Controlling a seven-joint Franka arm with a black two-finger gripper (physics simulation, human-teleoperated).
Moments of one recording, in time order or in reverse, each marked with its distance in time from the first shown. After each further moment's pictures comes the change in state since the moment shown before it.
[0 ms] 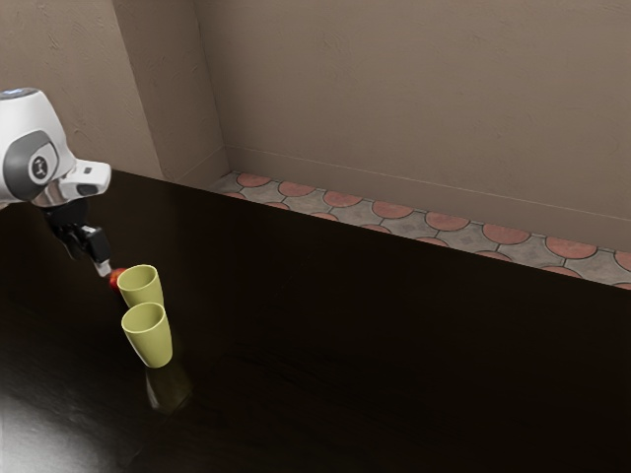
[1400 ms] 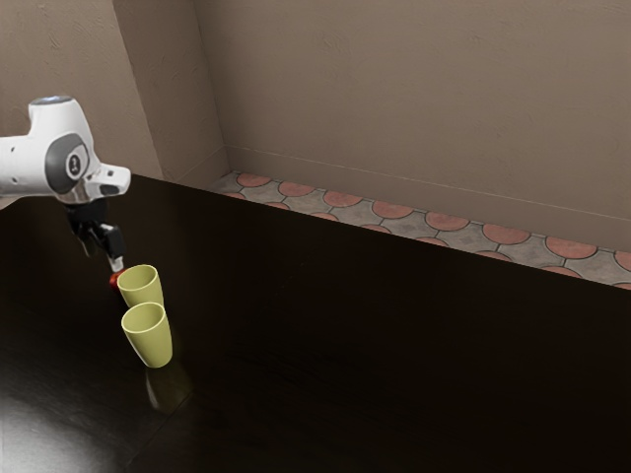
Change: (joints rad) arm 0.084 0.317 -0.053 0.281 -0.021 -0.036 0.056
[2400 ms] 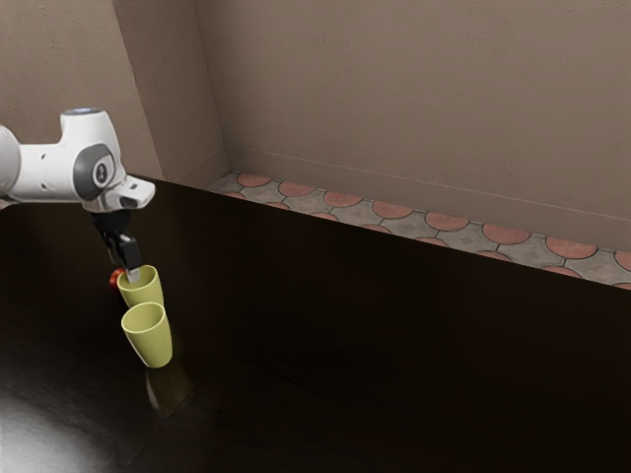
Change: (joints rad) arm -0.019 0.109 -0.025 0.079 -0.010 -0.025 0.177
